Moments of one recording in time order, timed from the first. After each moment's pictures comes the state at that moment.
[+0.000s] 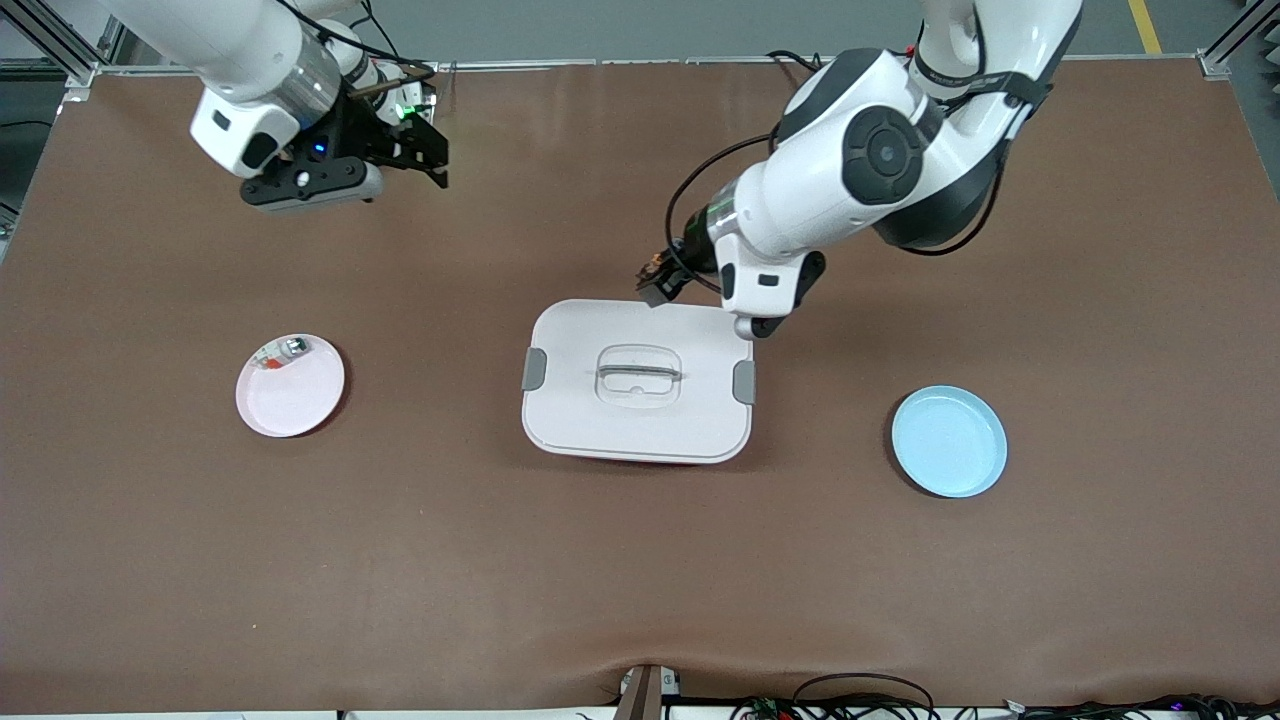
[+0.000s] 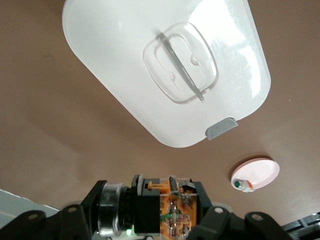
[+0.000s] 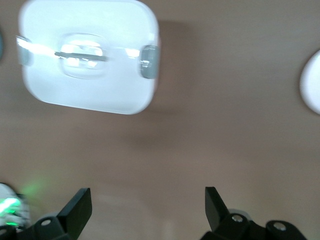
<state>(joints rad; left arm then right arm) -0.24 0.43 -0.51 -1.41 -0.32 1.93 -1.52 0.45 -0.18 -0.02 -1.90 0.30 1.74 0.37</state>
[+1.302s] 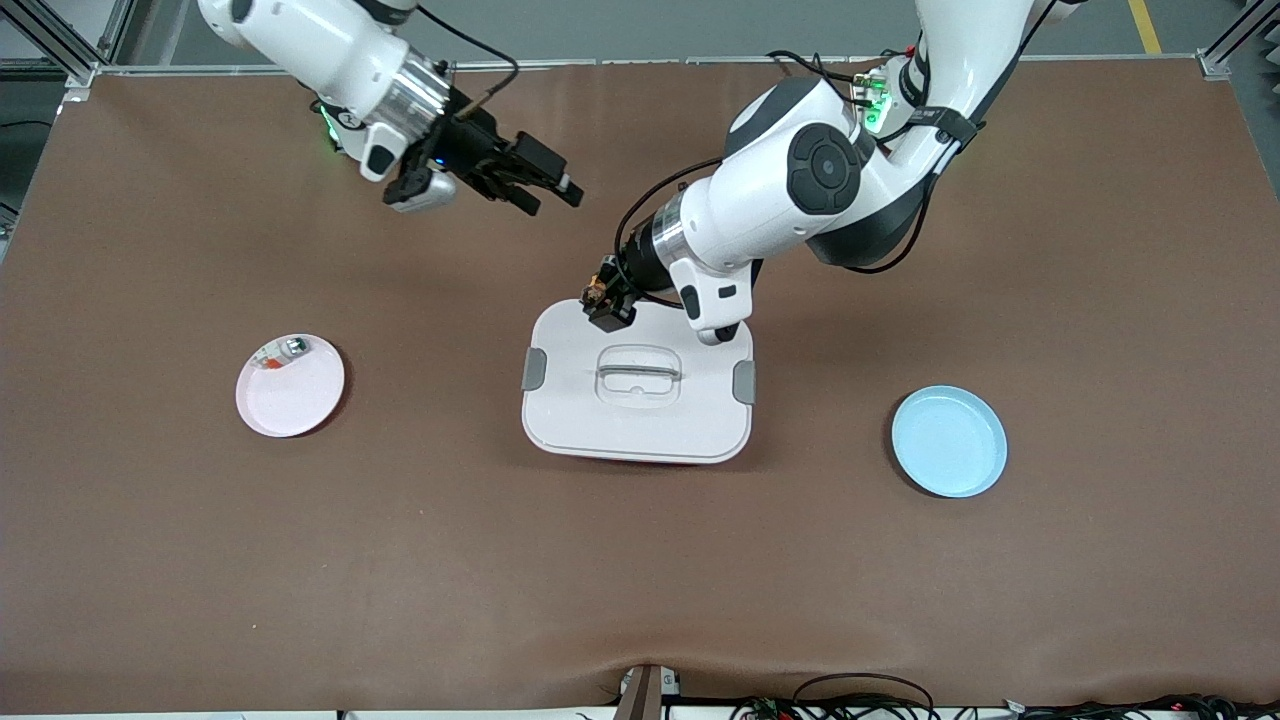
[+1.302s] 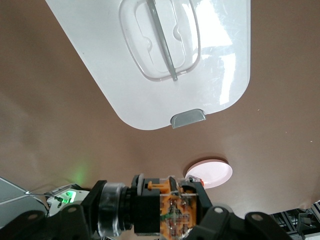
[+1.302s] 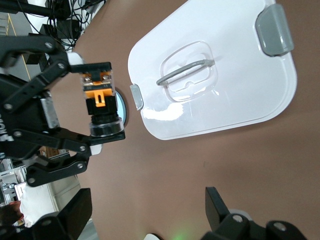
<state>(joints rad) -0.31 0.50 -0.51 -1.37 -0.33 2.09 -1.77 0.71 -0.21 0.00 -2.27 0.79 2.57 0.55</state>
